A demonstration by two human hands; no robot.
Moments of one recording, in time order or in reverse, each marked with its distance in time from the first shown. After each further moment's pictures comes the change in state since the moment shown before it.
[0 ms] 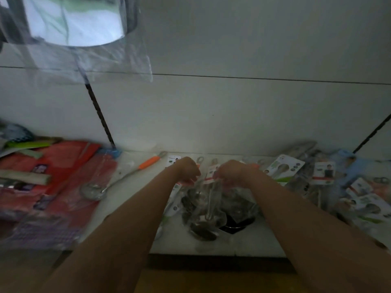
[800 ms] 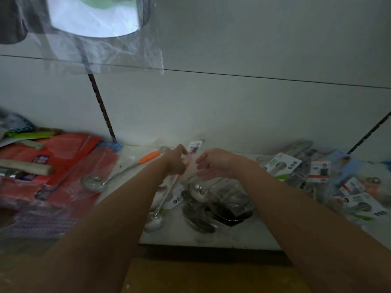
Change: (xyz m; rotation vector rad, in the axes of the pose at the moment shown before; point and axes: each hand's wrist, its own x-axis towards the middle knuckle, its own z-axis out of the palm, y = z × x) left_hand -0.009 -0.024 -0.024 0.214 0.104 0.130; right_hand -0.016 -0.033 0.020 0.323 -0.161 -0.106
